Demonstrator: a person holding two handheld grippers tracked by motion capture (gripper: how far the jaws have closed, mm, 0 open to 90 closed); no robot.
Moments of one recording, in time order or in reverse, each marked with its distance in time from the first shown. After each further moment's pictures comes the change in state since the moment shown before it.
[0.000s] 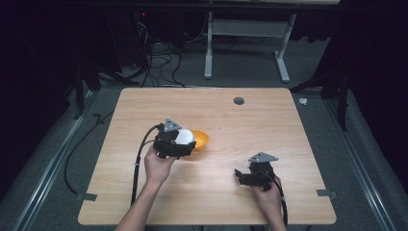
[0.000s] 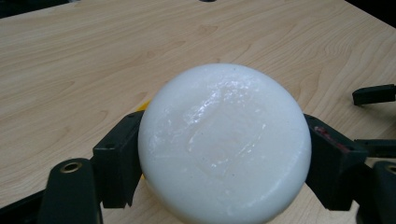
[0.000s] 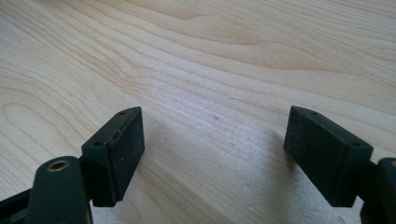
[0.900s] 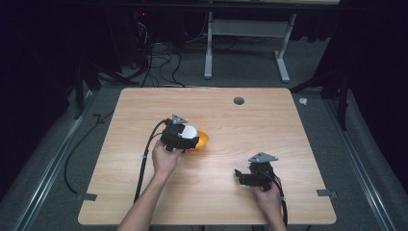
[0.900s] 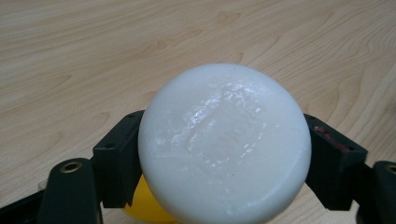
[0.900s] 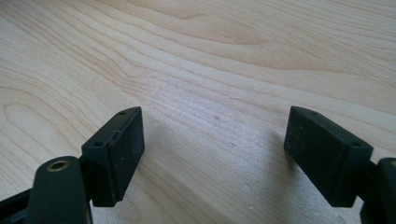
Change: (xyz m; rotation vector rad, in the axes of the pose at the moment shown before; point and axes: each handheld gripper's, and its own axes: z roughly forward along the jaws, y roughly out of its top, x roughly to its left) left arm 0.011 0.007 0.043 0.065 0.045 -0.028; right arm 0.000 0.000 0.000 -0.001 0.001 -0.001
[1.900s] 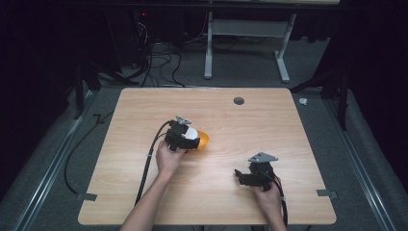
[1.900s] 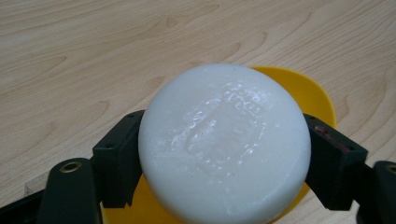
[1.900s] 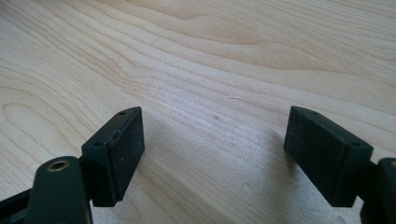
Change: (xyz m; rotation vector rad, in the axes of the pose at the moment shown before) left arm 0.003 -0.005 0.028 0.059 0.051 -0.005; right arm 0.000 0.000 0.000 0.001 -0.001 0.000
